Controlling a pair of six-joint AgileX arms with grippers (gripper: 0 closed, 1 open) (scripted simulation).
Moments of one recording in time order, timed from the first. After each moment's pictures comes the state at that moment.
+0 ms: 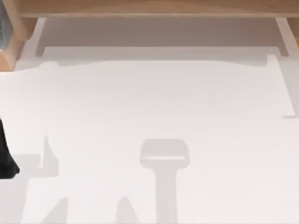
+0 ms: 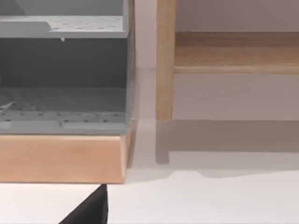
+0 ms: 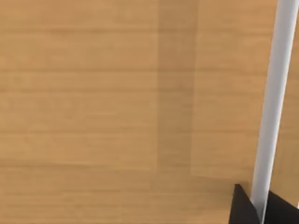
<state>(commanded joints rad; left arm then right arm) 0.00 0.00 0.00 0.00 0.00 0.00 -0.69 2.06 0.51 1.56 -0.66 -1.55</state>
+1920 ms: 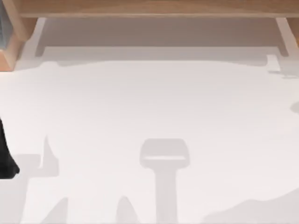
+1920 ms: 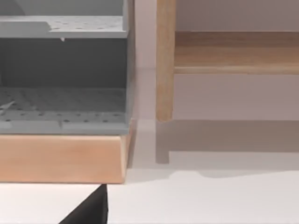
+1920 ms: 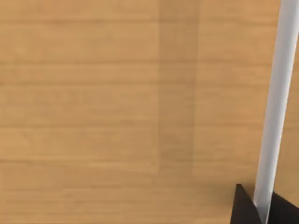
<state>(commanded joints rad) 0.00 0.00 0.00 0.00 0.00 0.00 -0.50 2.24 0.97 1.27 -0.45 -1.55</state>
